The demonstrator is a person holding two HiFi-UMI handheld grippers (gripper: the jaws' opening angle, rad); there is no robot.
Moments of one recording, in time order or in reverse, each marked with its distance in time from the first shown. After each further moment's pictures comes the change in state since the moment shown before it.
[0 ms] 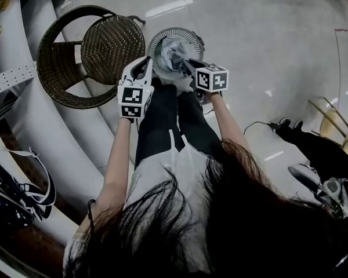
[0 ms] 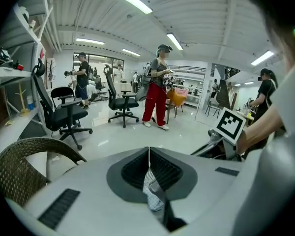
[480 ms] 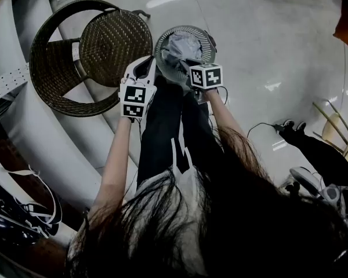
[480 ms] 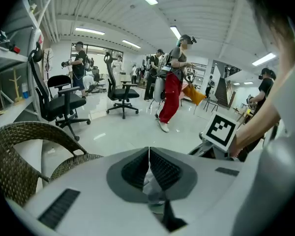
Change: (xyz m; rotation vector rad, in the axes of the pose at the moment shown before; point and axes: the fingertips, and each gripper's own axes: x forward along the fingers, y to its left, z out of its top) left arm 0.048 0.053 -0.059 -0.013 0.069 -0.041; right arm 0.111 -0.015 -0.036 -0.018 0.159 -0.035
